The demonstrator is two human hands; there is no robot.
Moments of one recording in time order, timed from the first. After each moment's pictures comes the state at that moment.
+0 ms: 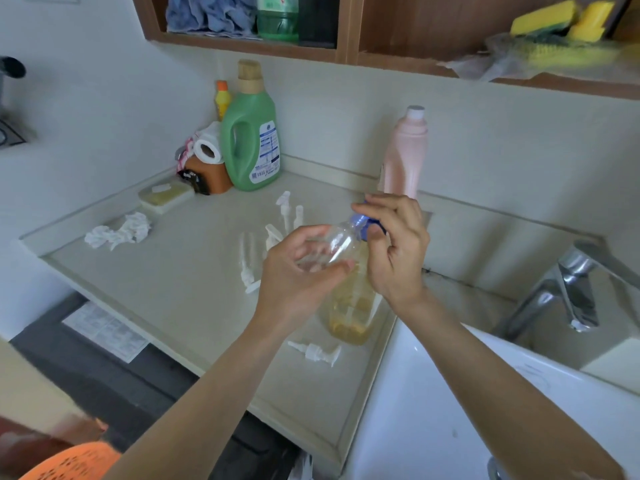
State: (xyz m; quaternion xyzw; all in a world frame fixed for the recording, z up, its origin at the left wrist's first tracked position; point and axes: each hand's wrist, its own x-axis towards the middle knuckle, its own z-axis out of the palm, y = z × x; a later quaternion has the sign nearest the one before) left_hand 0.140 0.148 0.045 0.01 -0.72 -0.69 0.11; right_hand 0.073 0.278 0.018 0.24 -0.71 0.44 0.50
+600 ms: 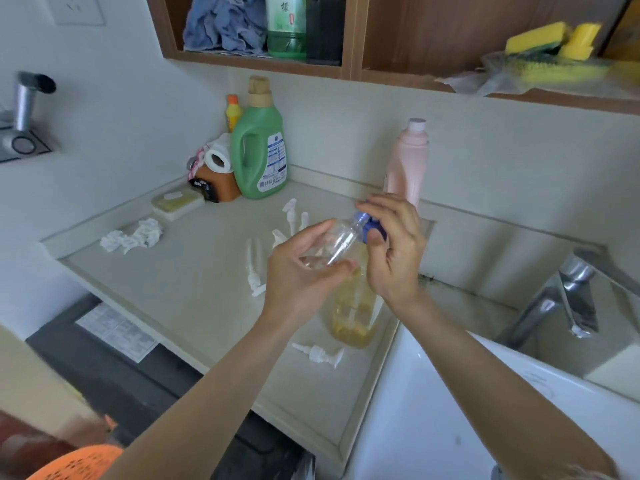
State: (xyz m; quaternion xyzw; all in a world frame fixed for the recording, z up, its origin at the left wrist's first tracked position) left_hand 0.142 0.149 0.046 -0.03 -0.71 -0.69 0.14; right_hand 0.073 0.278 0.020 0.26 -0.69 0.45 0.49
